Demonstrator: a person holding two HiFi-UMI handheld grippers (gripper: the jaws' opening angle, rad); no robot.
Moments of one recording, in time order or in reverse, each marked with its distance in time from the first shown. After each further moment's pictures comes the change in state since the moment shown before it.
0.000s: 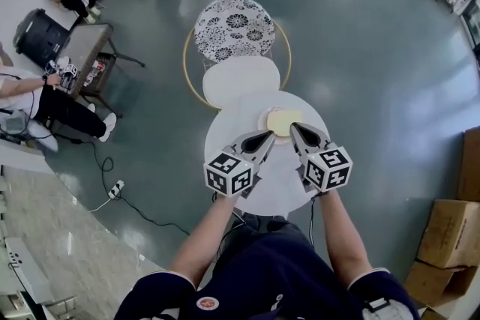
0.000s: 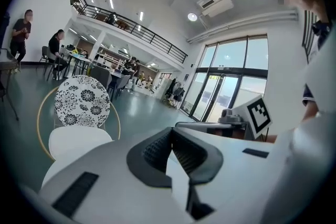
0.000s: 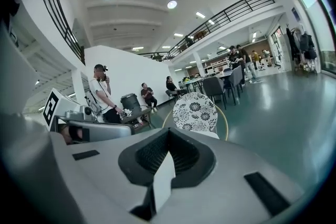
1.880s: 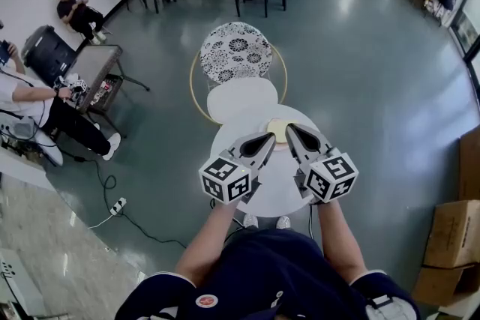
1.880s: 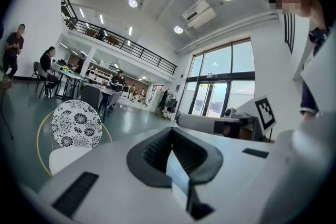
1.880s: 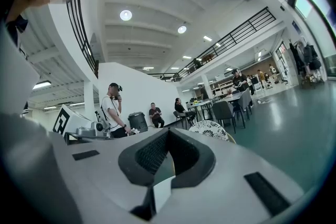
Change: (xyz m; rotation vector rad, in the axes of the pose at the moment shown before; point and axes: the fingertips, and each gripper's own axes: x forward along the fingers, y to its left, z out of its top) left arm -0.053 -0.070 0.059 0.115 -0.138 -0.059; right arm -0.072 0.083 0.081 -0.075 -0.250 0.069
